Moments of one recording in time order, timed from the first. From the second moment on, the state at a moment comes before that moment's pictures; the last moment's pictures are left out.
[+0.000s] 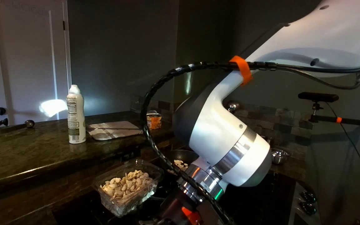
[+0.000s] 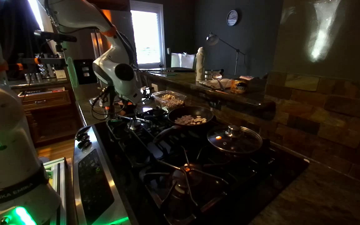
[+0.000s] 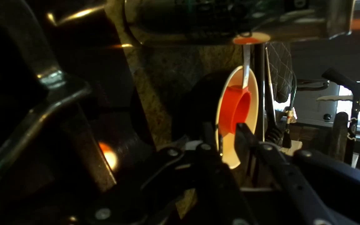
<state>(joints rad) 0.31 0.04 0.31 -2.51 1.83 2.54 -0.78</state>
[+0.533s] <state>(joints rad) 0.31 0.03 0.30 -2.49 1.84 2.54 -0.79</state>
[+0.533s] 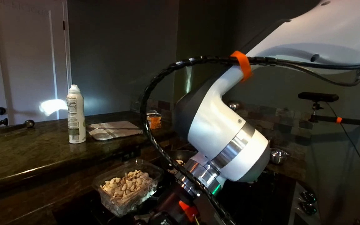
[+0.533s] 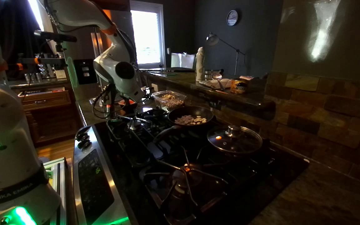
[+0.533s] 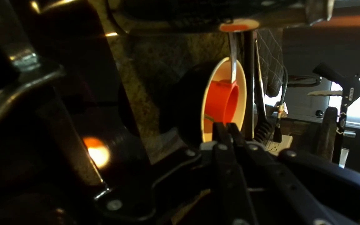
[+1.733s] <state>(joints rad) 0.24 -0.31 0.27 -2.56 1.57 2.62 -0.51</state>
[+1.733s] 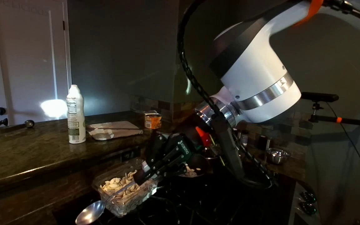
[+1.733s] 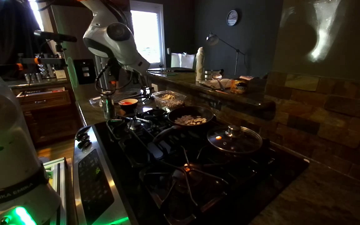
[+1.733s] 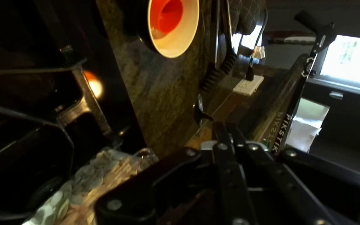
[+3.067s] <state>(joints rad) 0.07 -0.28 0.15 -2.52 1.25 2.62 -0.49</state>
